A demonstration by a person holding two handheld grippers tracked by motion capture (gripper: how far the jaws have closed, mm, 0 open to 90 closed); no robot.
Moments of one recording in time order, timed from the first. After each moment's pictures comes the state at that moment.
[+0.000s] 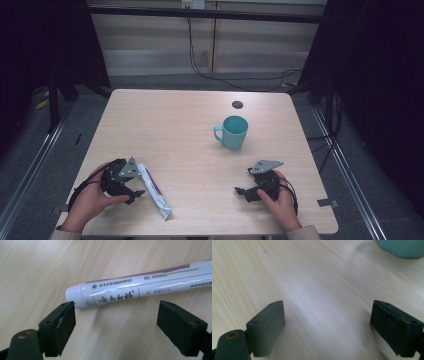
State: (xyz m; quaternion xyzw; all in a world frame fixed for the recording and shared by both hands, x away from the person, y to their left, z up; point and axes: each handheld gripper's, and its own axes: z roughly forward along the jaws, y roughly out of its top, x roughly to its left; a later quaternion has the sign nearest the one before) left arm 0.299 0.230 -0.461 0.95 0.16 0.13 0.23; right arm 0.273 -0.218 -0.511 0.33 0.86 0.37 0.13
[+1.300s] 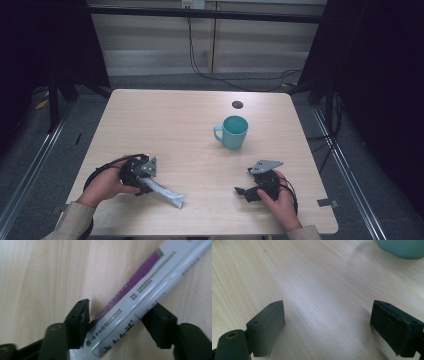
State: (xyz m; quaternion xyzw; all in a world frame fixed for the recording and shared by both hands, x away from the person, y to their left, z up) left arm 0.328 0.190 -0.468 0.99 0.04 0.05 0.15; right arm 0.273 -0.218 -0.511 0.33 0.86 0.37 0.13
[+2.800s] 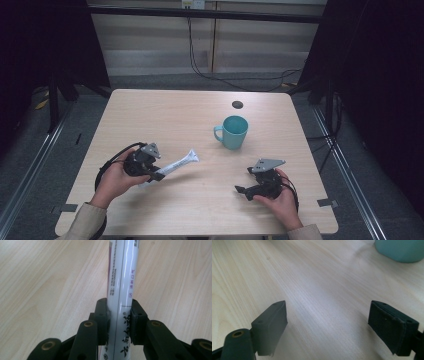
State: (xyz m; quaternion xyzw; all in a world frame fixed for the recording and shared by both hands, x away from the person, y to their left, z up) left arm 0.337 0.177 -0.447 0.95 0.19 0.00 0.26; right arm 0.273 -0.220 -0.506 0.34 0.85 0.39 0.12
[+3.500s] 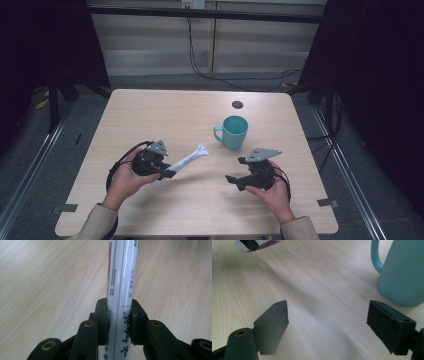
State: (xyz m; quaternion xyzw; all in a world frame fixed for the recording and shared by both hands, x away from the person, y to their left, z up) left arm 0.334 0.156 -0.442 0.93 0.20 0.01 0.32; right arm 0.286 -0.194 -0.471 0.33 0.83 0.43 0.12
